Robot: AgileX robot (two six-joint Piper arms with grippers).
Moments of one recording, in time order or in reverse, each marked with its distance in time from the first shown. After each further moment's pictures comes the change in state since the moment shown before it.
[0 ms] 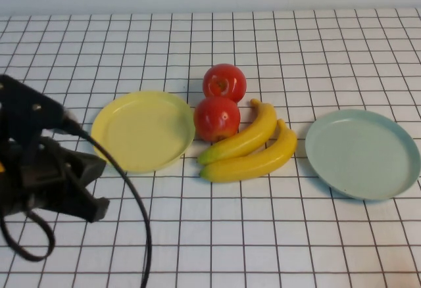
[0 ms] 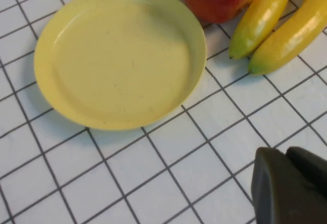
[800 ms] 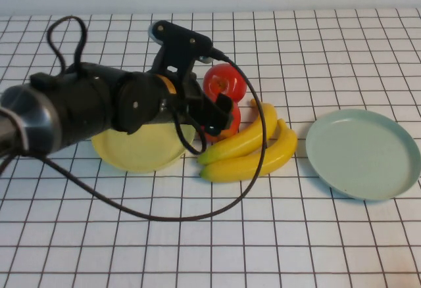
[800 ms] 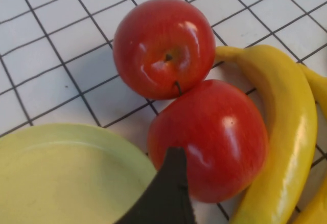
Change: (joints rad) right arm 0.000 0.000 0.000 0.000 0.000 0.000; left arm -0.251 0.711 -0.476 0.235 -0.308 -0.364
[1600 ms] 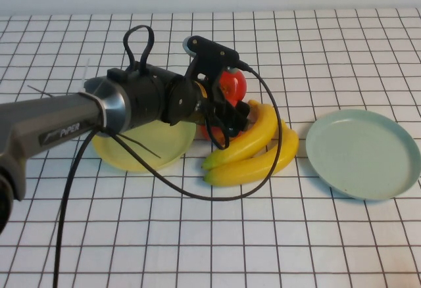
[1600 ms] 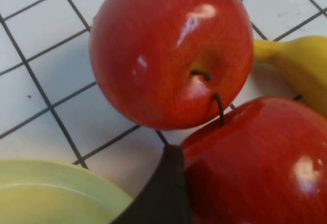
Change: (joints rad) right arm 0.000 0.000 0.000 0.000 0.000 0.000; left arm -0.011 0.295 -0.235 0.087 0.037 -0.071
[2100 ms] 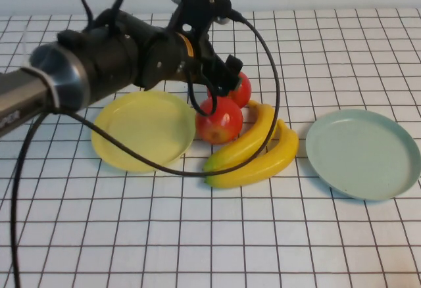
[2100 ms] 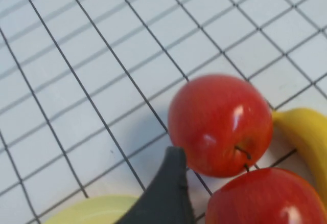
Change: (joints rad) right arm 0.000 0.000 0.000 0.000 0.000 0.000; left arm 0.000 -0.165 -0.055 0.189 0.115 -0.113
